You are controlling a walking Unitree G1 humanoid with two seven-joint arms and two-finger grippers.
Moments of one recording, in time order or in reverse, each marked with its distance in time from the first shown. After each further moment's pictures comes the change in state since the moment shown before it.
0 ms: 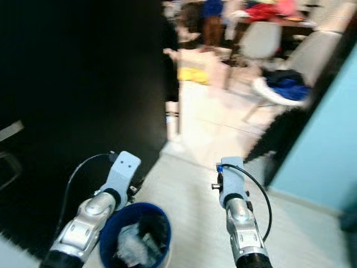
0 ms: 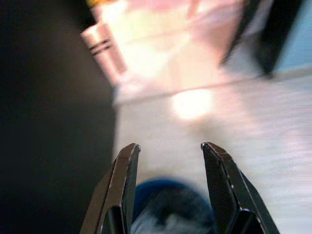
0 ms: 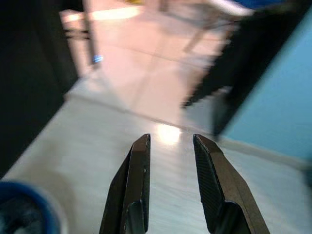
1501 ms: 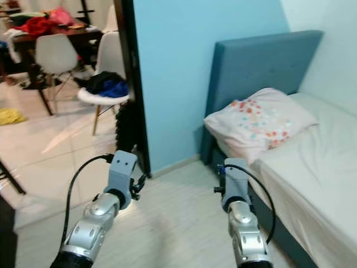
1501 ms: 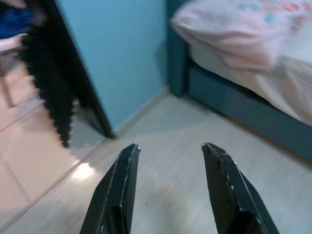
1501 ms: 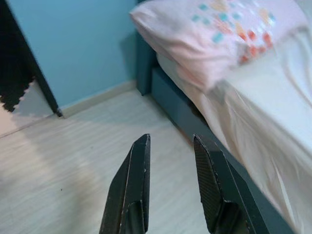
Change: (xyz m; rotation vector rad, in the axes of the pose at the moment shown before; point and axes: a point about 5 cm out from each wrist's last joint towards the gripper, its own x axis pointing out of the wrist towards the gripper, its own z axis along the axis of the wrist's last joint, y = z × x) left arm 0.000 0.005 -0.006 -0.151 -0.011 0.081; right arm -0.010 0.002 0.000 0.016 0.067 0.007
